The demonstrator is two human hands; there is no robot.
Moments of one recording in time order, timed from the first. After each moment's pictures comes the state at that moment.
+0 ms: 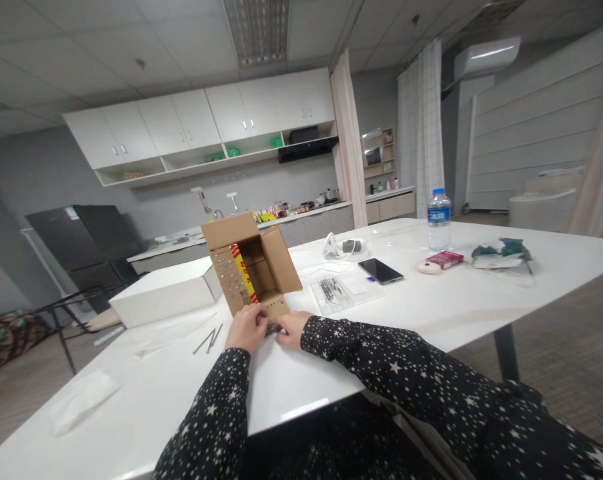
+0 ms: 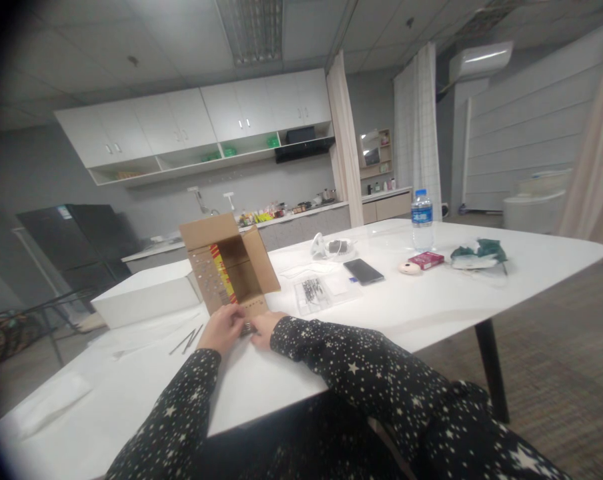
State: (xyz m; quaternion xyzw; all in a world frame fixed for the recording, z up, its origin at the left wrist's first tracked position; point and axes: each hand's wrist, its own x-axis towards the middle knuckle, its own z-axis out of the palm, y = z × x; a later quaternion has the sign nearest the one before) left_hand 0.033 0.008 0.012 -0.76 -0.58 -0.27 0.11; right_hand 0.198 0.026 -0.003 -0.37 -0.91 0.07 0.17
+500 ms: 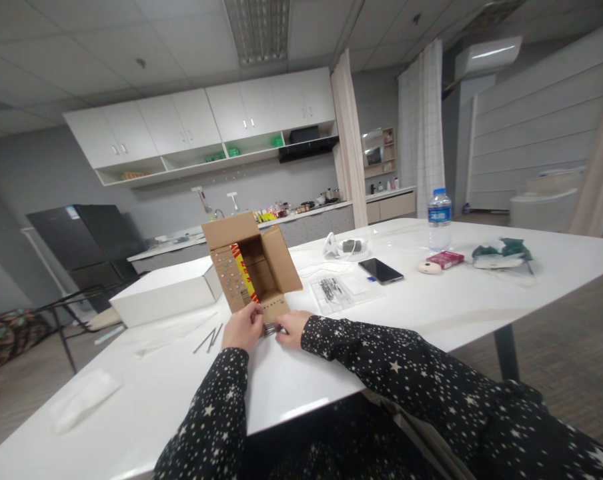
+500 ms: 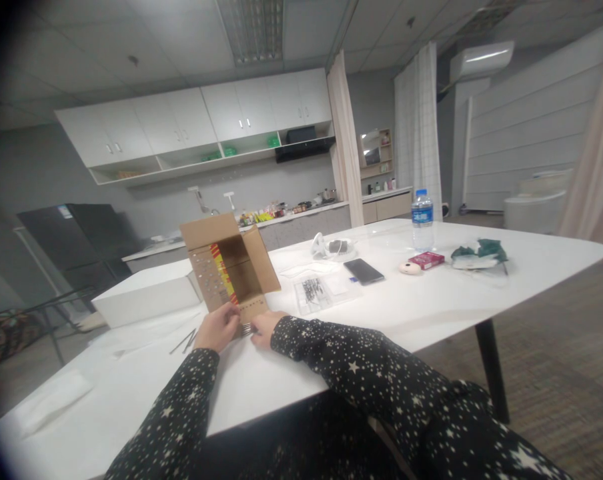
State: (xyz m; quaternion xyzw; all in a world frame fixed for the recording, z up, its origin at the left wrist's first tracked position) left_hand 0.032 0.002 0.017 -0.69 -0.67 -0.28 0.08; right_hand 0.200 0.022 0.000 -0.39 -0.90 0.07 0.18
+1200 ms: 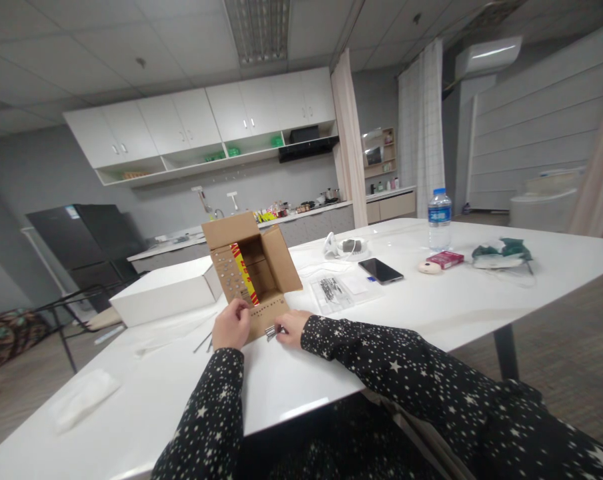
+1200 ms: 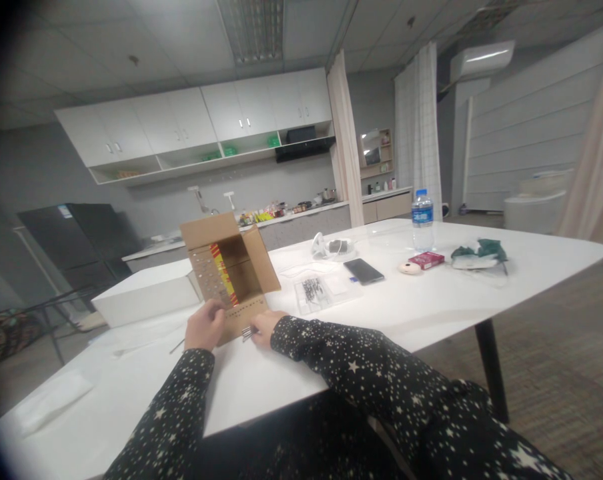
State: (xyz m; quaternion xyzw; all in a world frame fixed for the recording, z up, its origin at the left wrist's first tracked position) left_hand 0.025 0.000 0.018 -0.59 -0.69 -0.40 0.12; right_hand 0.200 0.025 -0.003 -0.37 -0.91 0.05 0.17
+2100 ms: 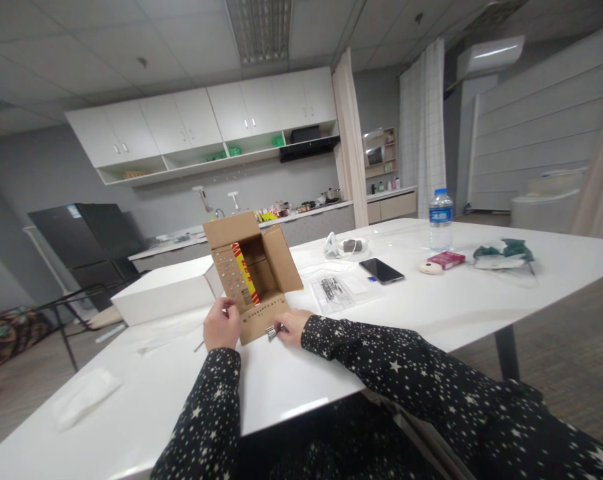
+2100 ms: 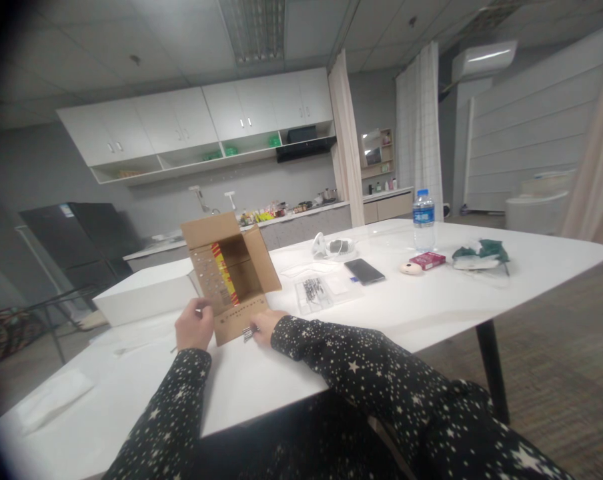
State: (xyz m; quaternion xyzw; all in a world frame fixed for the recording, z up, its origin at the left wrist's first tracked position) left_hand 0.020 -0.005 0.023 -0.52 -0.70 -0.48 0.13; right_hand 0.201 0.030 -0.009 -0.37 -0.91 0.06 0.19
